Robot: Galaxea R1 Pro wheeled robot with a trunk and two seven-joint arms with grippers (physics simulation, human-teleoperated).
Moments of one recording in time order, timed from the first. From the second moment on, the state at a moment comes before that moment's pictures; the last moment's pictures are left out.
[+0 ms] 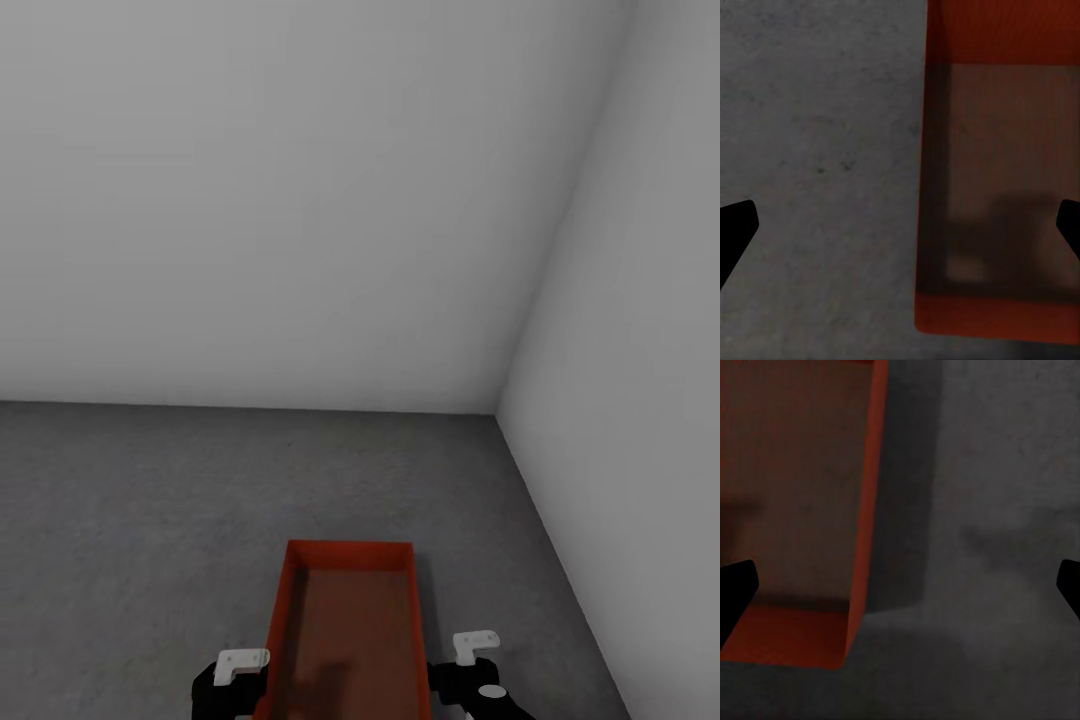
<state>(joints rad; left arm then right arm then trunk) -0.34 -0.03 -0.03 -0.35 0.00 -0.23 0.11 -0.49 0.09 0.08 -0.19 0.02 -0.05 -0.10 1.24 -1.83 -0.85</state>
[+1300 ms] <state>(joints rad) -0.34 -0.03 -0.03 -0.34 0.00 -0.23 0.11 -0.48 0.09 0.07 -0.18 0.02 -0.05 -0.10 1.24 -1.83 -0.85</state>
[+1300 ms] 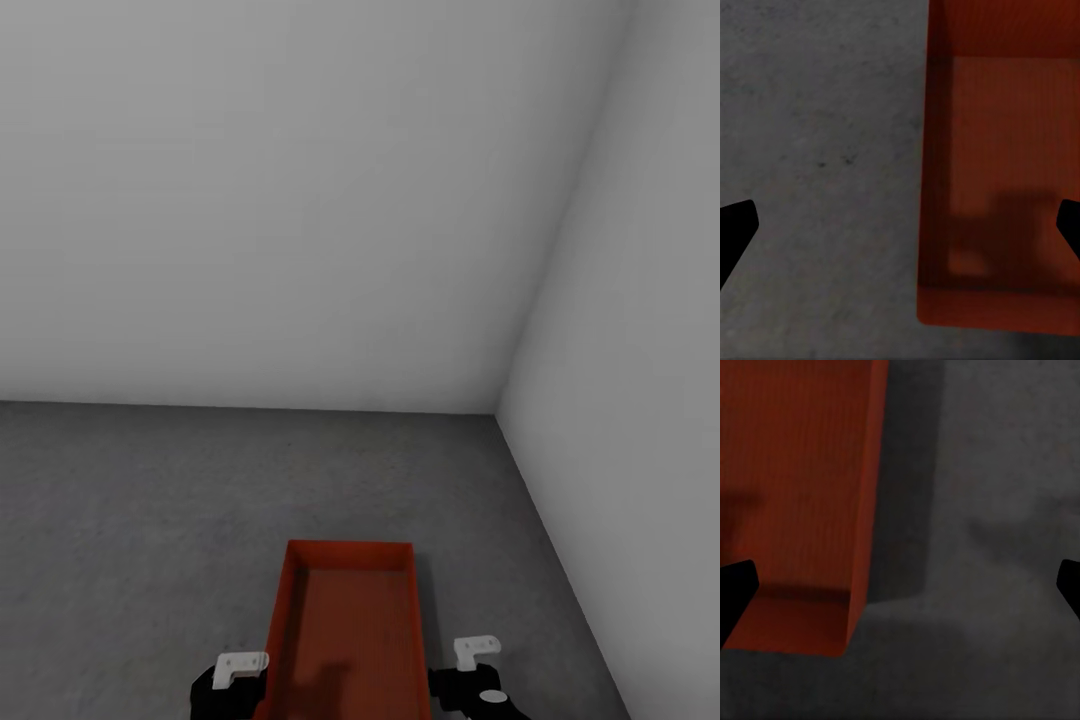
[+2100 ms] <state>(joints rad) -0.34 -0.03 -0.03 -0.34 0.00 -0.23 0.11 -0.48 0.09 0.07 -0.18 0.02 -0.05 -0.10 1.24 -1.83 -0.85</state>
